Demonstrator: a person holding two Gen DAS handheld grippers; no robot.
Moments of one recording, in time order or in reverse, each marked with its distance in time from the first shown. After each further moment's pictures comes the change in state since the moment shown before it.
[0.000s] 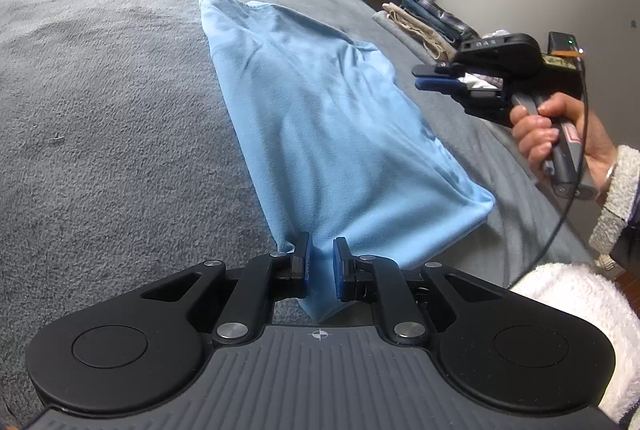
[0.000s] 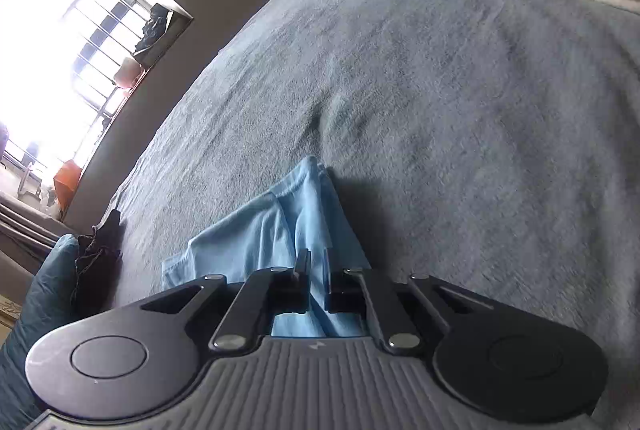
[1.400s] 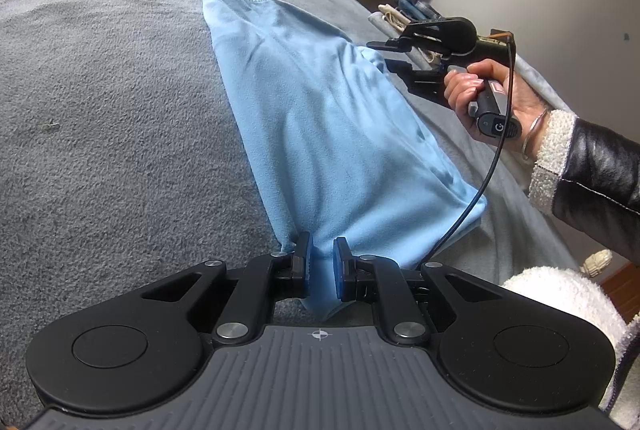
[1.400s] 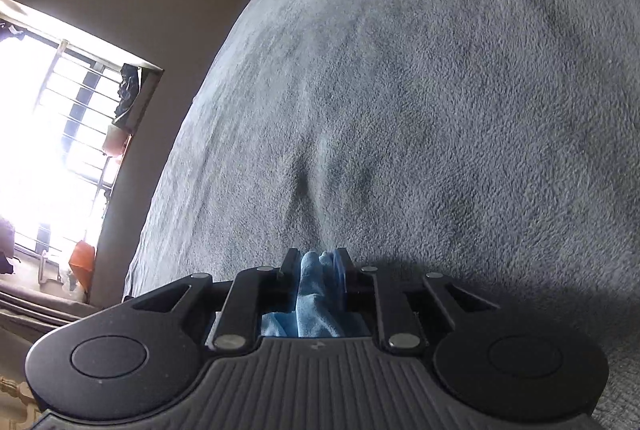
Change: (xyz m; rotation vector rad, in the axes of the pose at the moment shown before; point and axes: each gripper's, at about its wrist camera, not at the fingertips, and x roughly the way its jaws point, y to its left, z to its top) left arm 0.003 0.009 -0.013 -0.024 0.002 -0.053; right arm 0.076 -0.028 0.045 0.254 -0.022 0.074
